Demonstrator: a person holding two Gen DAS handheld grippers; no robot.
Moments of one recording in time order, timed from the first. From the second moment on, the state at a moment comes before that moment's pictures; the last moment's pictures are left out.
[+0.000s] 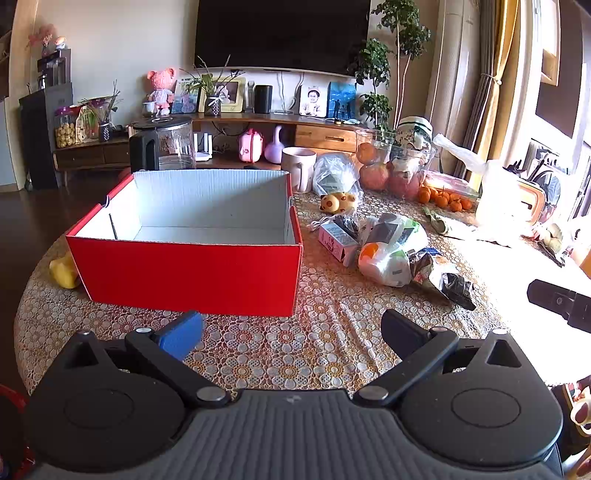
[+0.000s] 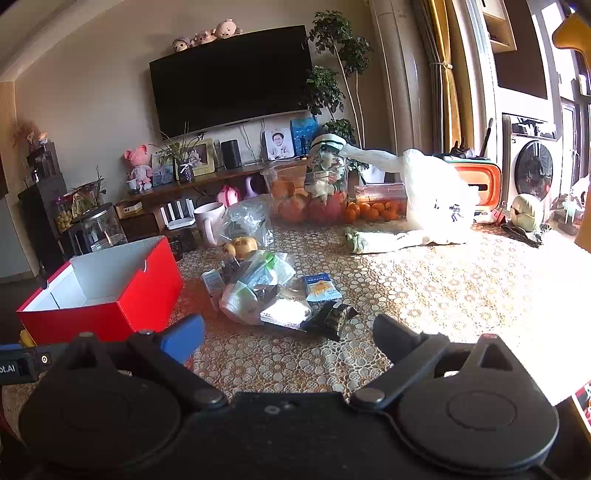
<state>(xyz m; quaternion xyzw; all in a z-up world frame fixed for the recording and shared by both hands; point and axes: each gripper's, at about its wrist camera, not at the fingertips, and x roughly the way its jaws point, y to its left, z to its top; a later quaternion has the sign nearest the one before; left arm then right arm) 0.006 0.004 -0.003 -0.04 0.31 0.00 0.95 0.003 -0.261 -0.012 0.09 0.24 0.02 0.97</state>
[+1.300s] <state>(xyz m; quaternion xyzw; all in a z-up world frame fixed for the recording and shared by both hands) 0.108 -0.065 -0.010 0.00 0.30 -0.10 0.95 0.106 -0.307 -0.033 0.00 0.28 0.08 0.96</state>
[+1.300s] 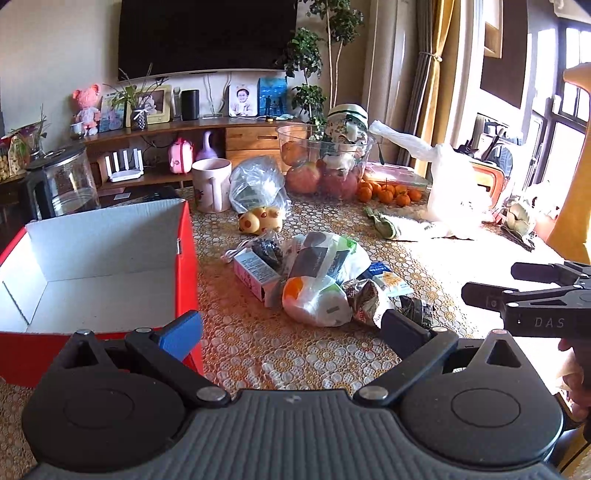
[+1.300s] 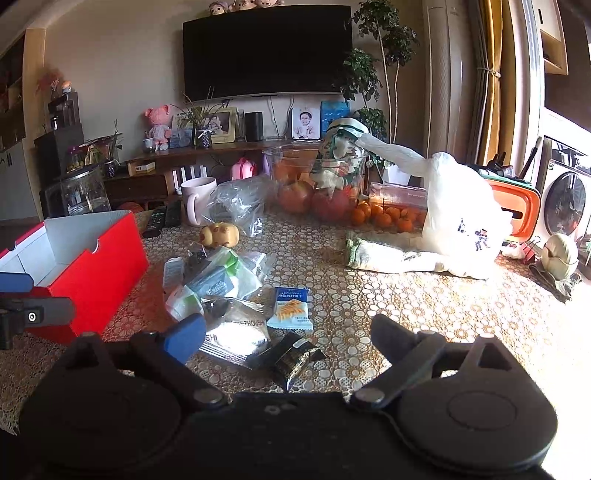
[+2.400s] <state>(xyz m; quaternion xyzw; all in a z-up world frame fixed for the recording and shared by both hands) 0.259 -0.120 -0.064 0.10 0.36 -0.15 0.92 0.259 -0.312 -0.093 -0.01 0.39 0.11 0.91</state>
